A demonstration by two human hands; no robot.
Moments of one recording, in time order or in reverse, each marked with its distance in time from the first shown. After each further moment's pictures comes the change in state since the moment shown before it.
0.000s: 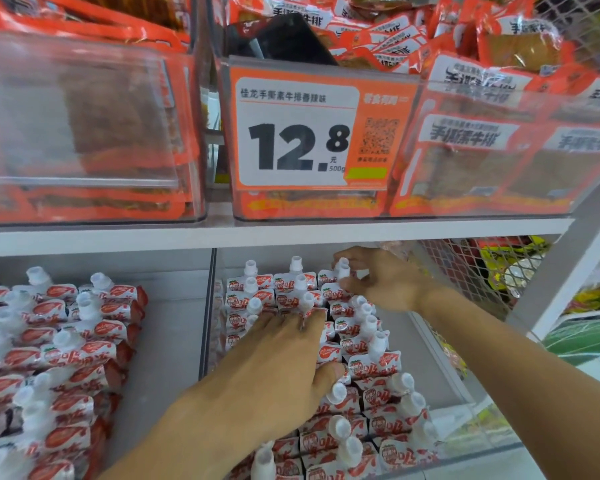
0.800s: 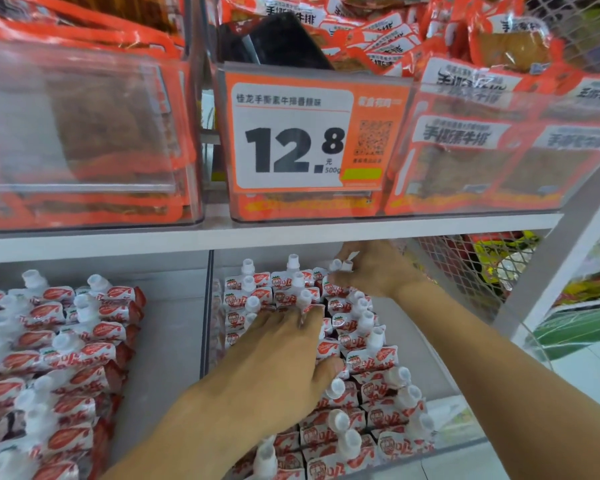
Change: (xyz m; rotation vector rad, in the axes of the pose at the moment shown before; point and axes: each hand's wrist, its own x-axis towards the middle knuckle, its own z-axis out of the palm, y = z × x) left_hand 0.002 -0.002 0.003 -0.021 0.005 -0.004; right_hand 0.008 -0.013 0.003 -0.109 0.184 0.102
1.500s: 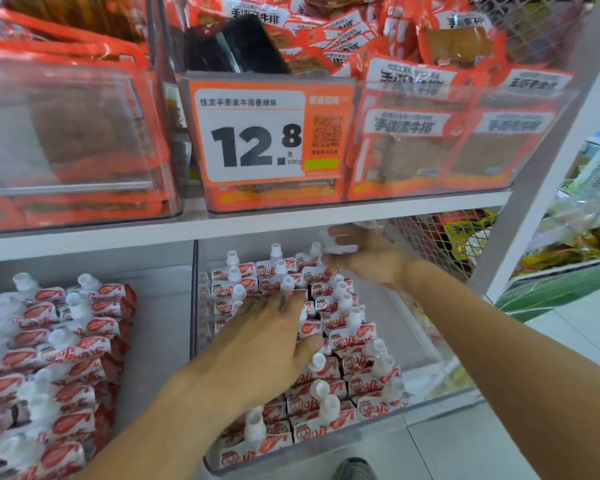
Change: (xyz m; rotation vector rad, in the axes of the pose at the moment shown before) left_hand -0.003 0.004 -0.007 -0.002 -0.074 -0.002; right_hand -0.039 -0.013 -0.027 0.485 -0.174 0.175
